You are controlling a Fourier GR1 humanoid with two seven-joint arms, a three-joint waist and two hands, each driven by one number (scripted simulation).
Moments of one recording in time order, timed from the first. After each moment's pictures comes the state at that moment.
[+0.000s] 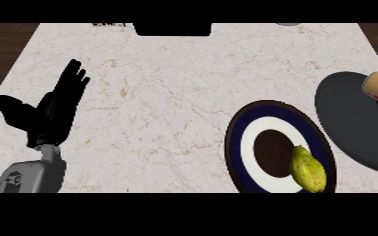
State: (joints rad) left arm -0.16 0.20 0.07 -1.57 0.15 0.08 0.21; right arm -0.31 -0.51 -0.55 -1.30 0.82 0.17 -0.48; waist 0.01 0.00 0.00
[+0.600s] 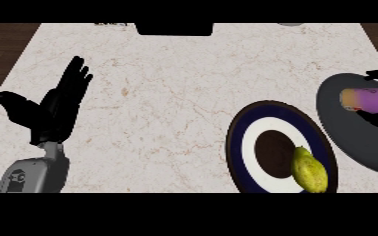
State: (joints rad) left arm -0.18 0.19 0.06 -1.59 0.13 0.09 0.24; right arm -0.48 -0.57 -0.52 -0.72 0.90 0.02 -0.53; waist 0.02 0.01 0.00
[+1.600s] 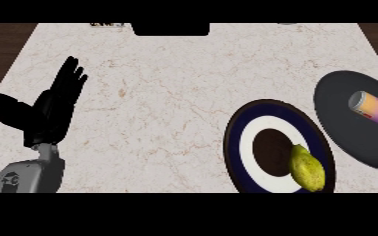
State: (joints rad) left arm -0.17 0.19 0.08 -1.60 0.13 0.08 0.24; right arm -0.51 -0.86 -0.83 -0.29 0.52 0.43 -0.78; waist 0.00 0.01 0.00
